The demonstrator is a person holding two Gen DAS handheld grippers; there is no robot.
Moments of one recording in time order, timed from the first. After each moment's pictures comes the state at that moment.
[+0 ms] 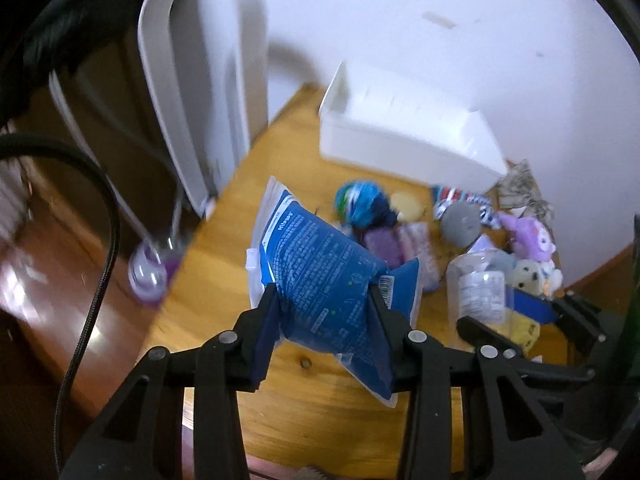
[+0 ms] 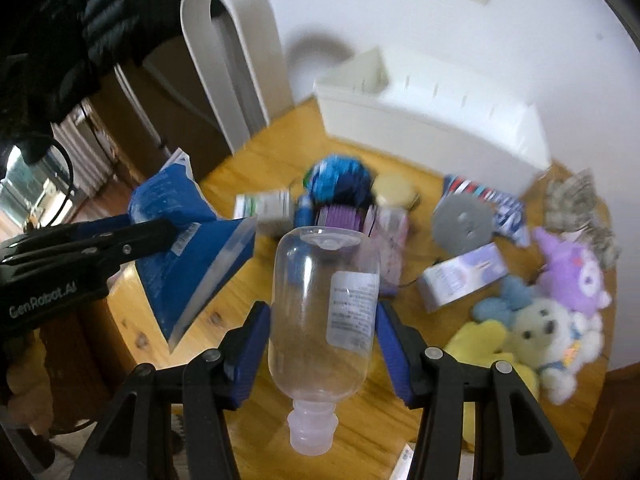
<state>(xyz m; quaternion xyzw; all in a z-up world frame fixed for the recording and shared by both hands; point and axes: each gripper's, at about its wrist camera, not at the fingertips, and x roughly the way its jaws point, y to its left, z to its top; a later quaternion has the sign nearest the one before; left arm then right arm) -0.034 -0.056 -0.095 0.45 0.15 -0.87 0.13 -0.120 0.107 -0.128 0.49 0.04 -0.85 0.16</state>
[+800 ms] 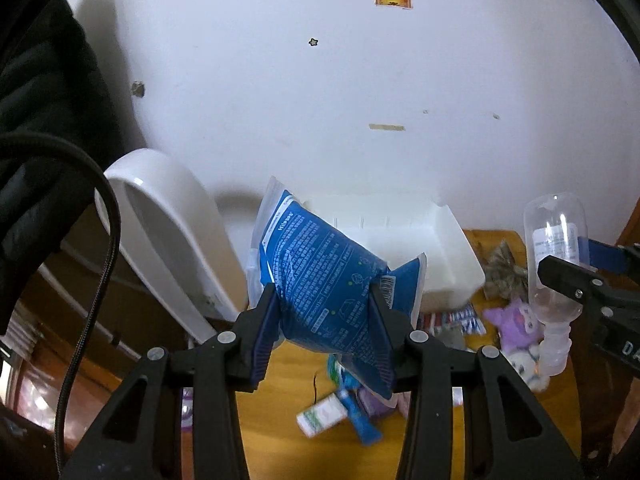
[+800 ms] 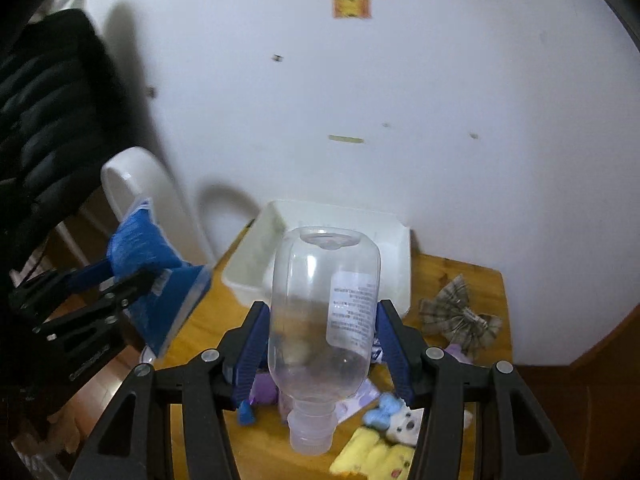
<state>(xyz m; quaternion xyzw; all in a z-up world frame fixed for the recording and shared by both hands) -0.146 -0.076 0.001 0.35 0.04 -0.93 0.09 -0.191 0.156 0.021 0.38 -0.01 -0.93 0.00</state>
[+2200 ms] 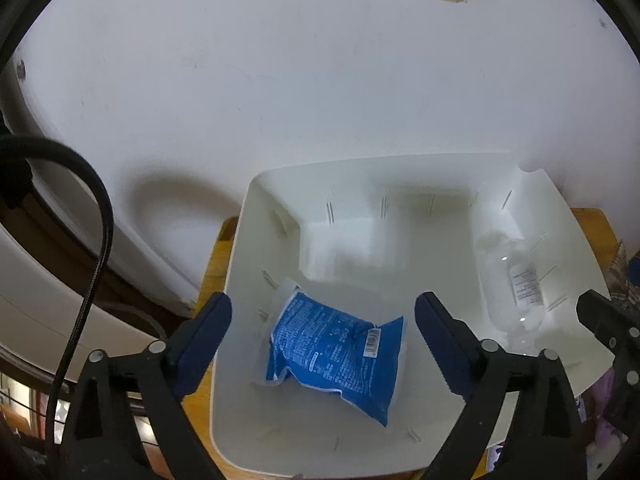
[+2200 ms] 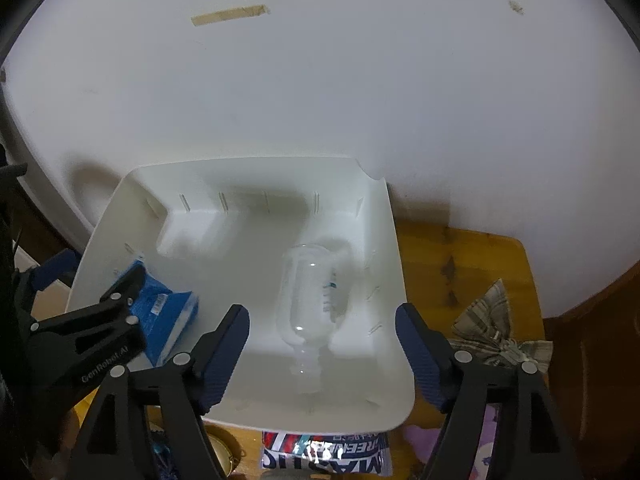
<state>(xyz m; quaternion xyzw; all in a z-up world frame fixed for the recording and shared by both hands) -0.344 -0.091 -0.132 0.43 -0.01 -0.89 0.11 -0.390 0.219 -0.137 0.47 -0.04 -0.87 -0.11</state>
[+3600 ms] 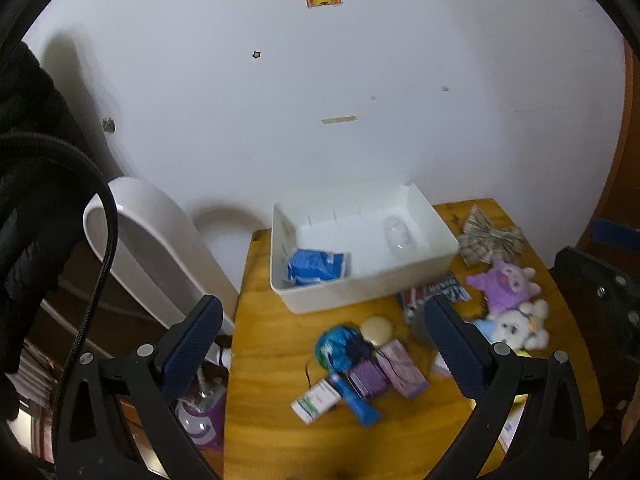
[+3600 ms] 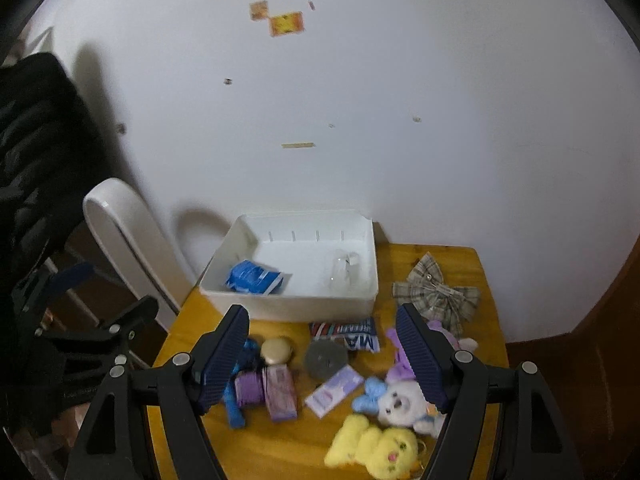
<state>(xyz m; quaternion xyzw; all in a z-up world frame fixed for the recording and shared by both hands) -0.103 -0.040 0.007 0.35 -0.03 -0.93 0.04 -0.125 0.181 0.001 0.33 -0.06 -0.94 -0.05</state>
